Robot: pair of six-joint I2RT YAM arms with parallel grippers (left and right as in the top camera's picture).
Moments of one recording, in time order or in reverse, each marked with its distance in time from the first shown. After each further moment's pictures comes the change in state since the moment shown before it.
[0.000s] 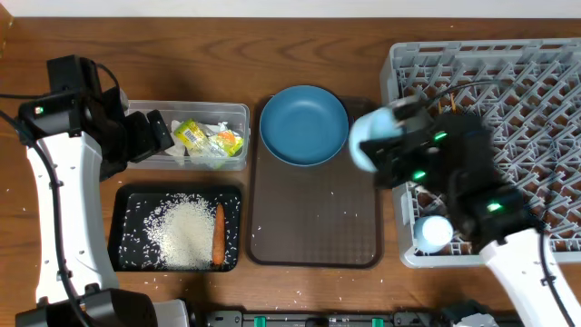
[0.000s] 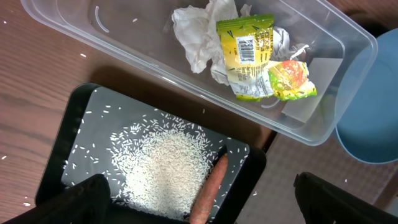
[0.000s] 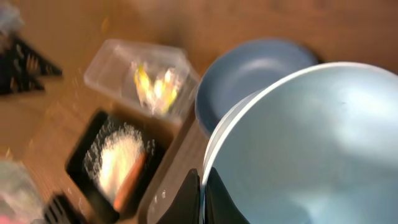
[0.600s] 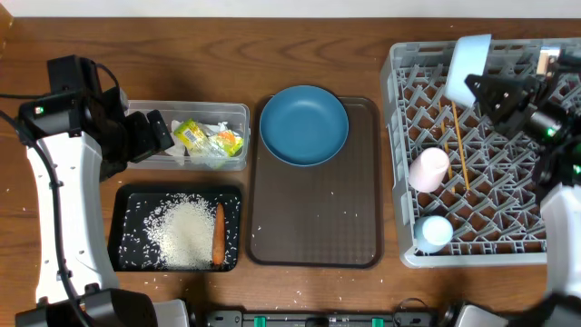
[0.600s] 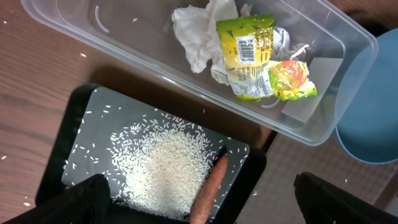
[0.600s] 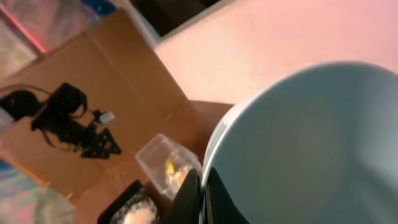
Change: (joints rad) left arm 0.000 0.000 0.000 0.000 0.000 0.000; right arm -0.636 0.319 0.002 0.944 -0.836 0.318
